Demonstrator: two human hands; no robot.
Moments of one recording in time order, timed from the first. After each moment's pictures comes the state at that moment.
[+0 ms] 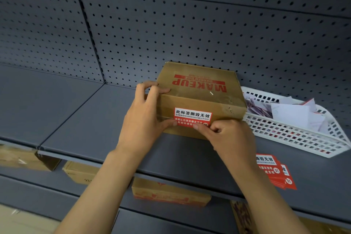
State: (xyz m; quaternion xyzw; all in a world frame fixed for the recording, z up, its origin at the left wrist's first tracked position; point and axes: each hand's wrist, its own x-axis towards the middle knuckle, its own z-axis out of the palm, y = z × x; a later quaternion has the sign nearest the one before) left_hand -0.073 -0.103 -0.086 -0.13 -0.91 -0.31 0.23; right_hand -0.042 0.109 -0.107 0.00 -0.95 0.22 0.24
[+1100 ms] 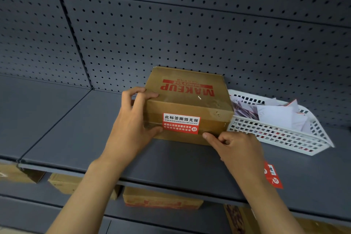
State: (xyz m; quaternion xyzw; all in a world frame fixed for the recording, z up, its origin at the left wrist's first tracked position) left_hand -0.080 -0.107 -0.094 -0.16 -0.90 -0.36 0.20; right_hand -0.022 0.147 -0.115 -0.03 -0.94 0.22 0.25
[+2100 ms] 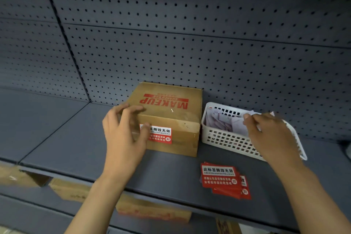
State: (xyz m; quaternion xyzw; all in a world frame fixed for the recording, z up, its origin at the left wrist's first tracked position) left_hand -0.037 -0.040 -0.073 -0.03 -0.87 -0.39 0.30; right_hand -0.042 0.285 -0.060 -0.07 -0.96 0.15 0.23
